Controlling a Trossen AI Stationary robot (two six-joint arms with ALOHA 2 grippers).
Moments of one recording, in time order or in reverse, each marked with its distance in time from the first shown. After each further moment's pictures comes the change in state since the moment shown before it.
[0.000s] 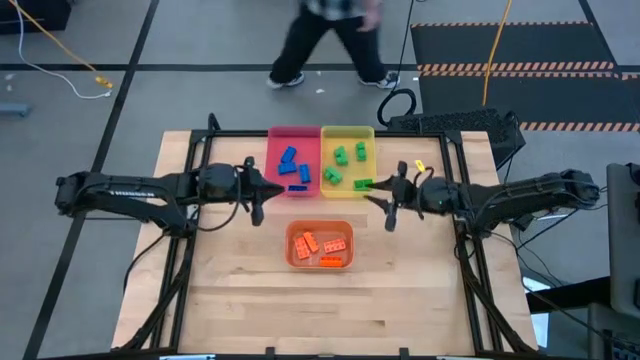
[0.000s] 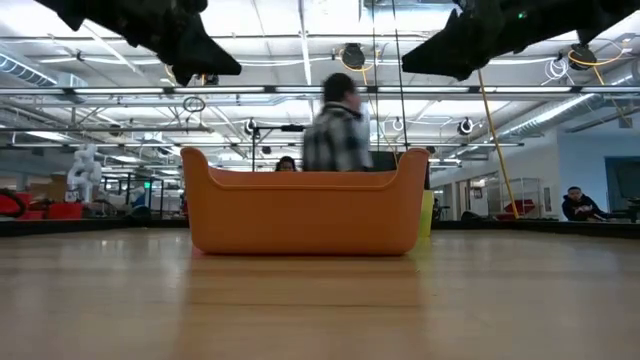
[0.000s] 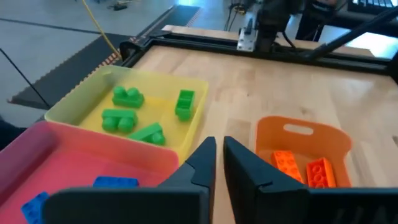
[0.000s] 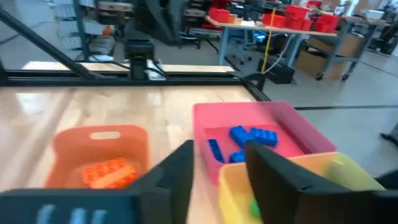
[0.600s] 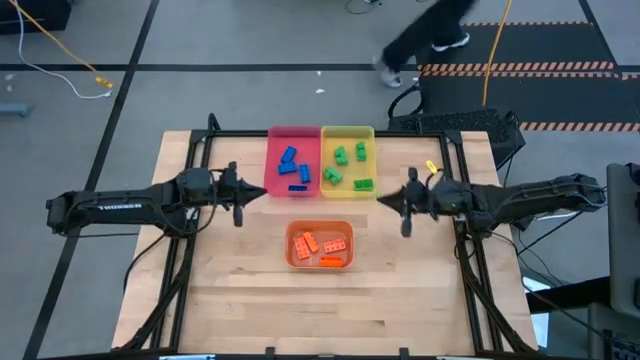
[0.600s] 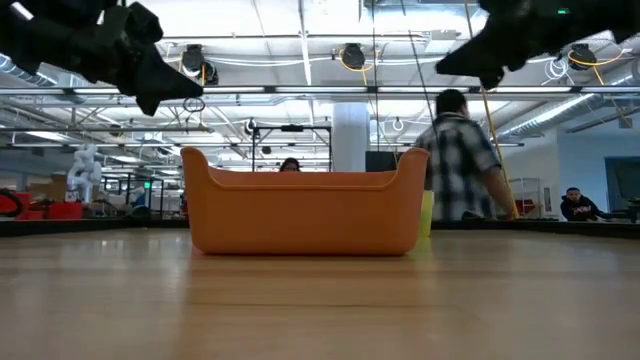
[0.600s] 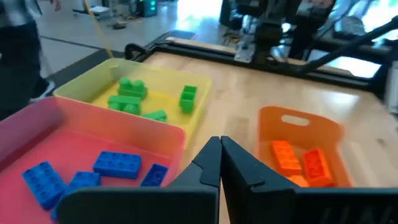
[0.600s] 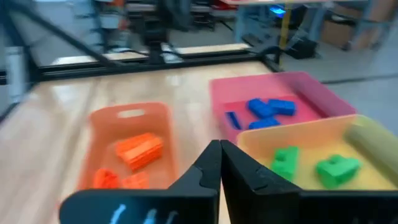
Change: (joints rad) left arm 0.121 -0.319 -0.319 0.121 0.138 -0.027; right arm 0.006 -0.175 -0.043 -0.215 -0.072 0.136
